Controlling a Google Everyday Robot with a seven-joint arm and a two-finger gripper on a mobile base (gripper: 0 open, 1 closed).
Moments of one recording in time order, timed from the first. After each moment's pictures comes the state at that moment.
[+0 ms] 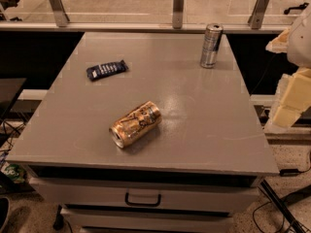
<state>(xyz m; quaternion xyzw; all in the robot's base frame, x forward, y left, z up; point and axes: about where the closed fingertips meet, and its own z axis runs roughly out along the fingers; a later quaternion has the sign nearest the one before) 0.438 -0.216 0.977 -0.60 0.78 -0.04 0.16</state>
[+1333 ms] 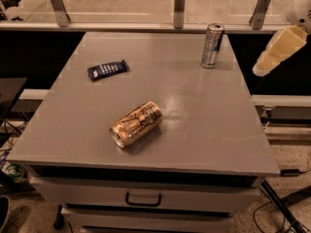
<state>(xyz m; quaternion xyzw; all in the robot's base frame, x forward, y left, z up) 0.570 -0.265 0.990 -0.48 0.83 -0.03 0.27</state>
